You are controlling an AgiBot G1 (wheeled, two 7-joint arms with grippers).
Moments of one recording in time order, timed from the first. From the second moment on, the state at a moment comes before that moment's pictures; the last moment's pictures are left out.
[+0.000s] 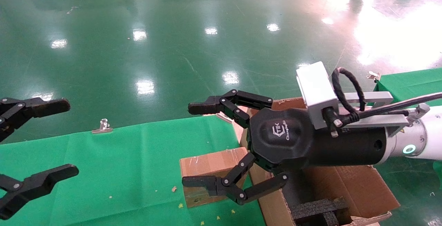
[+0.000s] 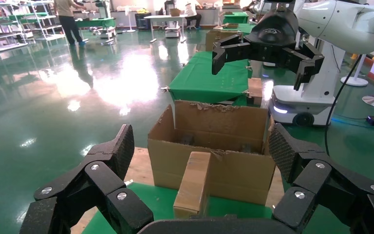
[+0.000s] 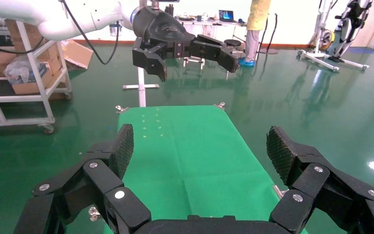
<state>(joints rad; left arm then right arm) -1.07 0.56 0.35 -1.22 0.64 1.43 -0.13 1.08 -0.61 -0.29 1.28 -0.73 -1.49 0.19</state>
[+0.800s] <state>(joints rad) -1.07 0.56 0.35 -1.22 0.64 1.43 -0.13 1.32 -0.63 -0.50 1.25 -0.98 -1.58 0.25</state>
